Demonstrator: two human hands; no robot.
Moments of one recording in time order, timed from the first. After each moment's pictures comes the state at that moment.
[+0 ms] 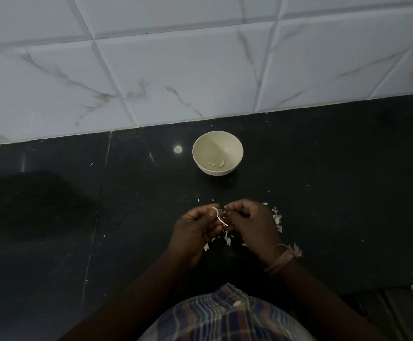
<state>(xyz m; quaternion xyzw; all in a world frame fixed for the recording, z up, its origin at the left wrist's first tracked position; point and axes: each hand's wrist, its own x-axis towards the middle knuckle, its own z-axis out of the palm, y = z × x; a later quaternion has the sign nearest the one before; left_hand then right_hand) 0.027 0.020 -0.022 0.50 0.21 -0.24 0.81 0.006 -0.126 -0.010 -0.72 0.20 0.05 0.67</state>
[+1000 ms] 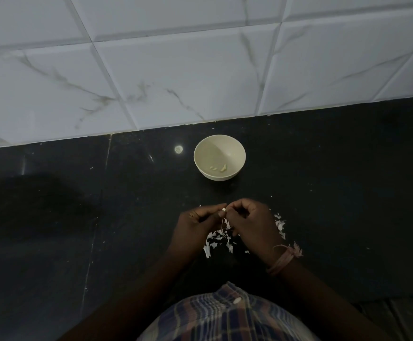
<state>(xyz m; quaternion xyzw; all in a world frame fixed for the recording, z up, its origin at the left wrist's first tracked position) 0.043 0.024 -0.018 0.66 0.03 -0.20 0.72 0.022 -0.125 0.010 -0.79 0.17 0.04 0.59</state>
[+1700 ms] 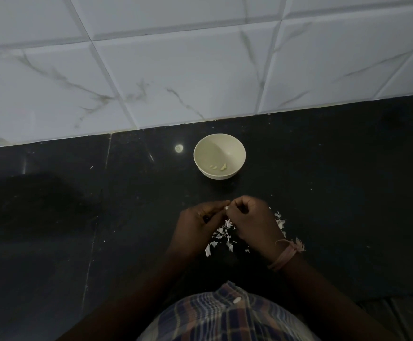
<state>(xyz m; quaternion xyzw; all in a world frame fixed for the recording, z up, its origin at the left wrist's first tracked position) 0.046 0.025 -0.016 0.79 -0.09 -0.11 0.60 0.029 -0.129 0.004 -0.80 0.17 0.06 0.58</state>
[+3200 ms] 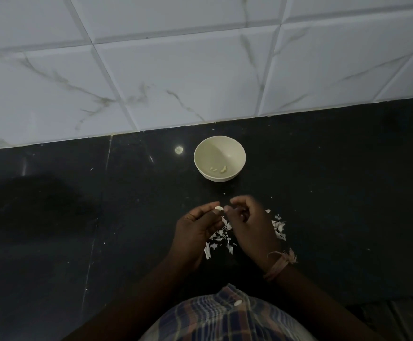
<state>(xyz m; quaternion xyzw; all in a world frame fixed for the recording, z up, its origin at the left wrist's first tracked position) 0.041 0.015 -0.016 0.52 0.20 -0.21 0.80 0.021 -0.123 -0.014 -0.82 0.17 -0.01 0.55</state>
